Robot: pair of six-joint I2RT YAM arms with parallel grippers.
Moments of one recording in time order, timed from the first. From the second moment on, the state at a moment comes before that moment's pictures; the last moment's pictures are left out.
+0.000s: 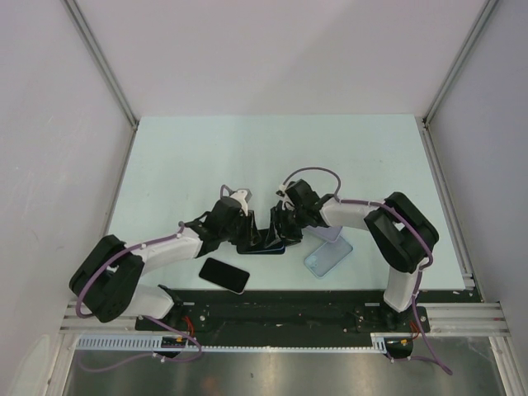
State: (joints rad) left arm -0.68 1.36 0.58 -0.01 0.10 -0.54; right arm 0.70 1.84 1.01 -0.18 -0.52 0.68
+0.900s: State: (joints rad) left arm -0.68 1.40 0.58 0.02 0.11 -0.54; right arm 0.75 1.75 1.04 -0.37 -0.16 0.58
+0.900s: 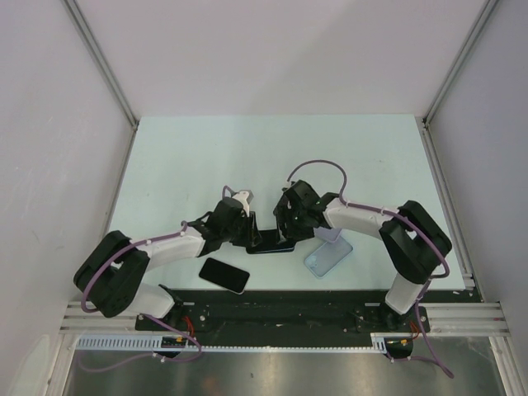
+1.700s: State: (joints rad) left arm -0.68 1.41 0.58 0.02 0.11 -0.54; right arm 0.51 1.49 0.76 -0.25 -0.43 0.57
